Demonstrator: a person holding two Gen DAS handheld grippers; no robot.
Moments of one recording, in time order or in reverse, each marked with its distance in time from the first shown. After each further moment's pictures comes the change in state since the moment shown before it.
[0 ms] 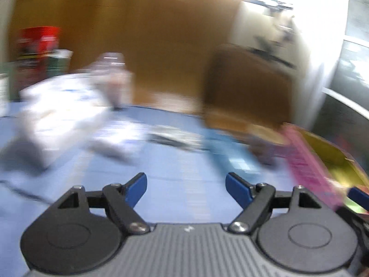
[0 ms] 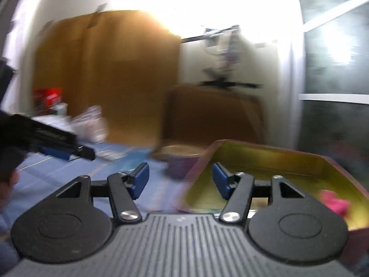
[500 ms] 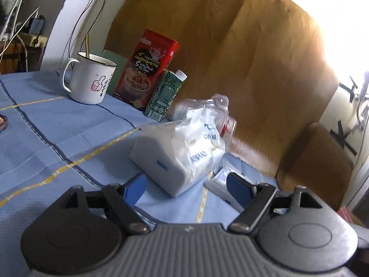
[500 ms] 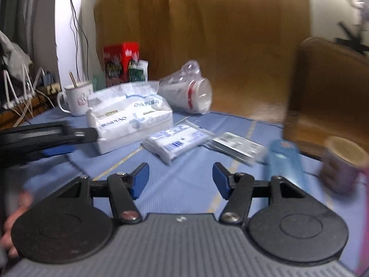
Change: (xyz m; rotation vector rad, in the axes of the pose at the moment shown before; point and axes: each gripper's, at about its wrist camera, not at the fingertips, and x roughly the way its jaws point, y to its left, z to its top) left arm -0.031 0.114 -0.006 -0.362 -0.224 0.170; right arm 0.179 0.128 0.048 -0.004 0.289 0.351
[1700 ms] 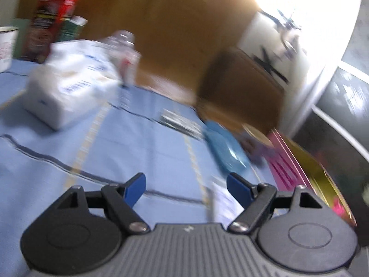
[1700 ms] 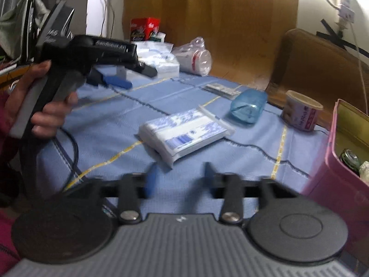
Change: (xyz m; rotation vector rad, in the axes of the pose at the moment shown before) left arm -0.007 -0.080 -0.049 0.220 0.334 -0.355; right arm -0.145 0.002 -0.115 -0.123 0.024 0.022
